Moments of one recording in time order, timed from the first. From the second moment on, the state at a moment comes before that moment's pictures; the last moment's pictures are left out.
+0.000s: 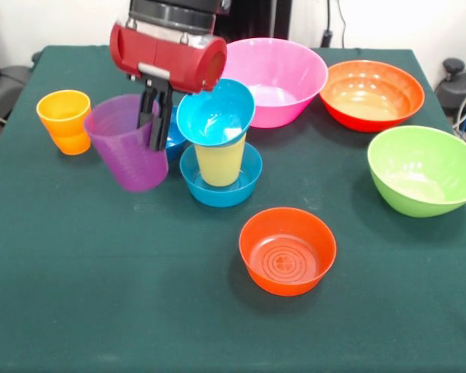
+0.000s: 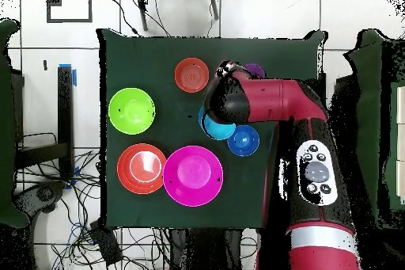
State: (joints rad) arm -0.37 -0.66 0.12 1.40 -0.44 0.41 2.33
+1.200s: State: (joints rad) arm -0.36 -0.74 0.12 1.46 -0.42 0.46 2.33
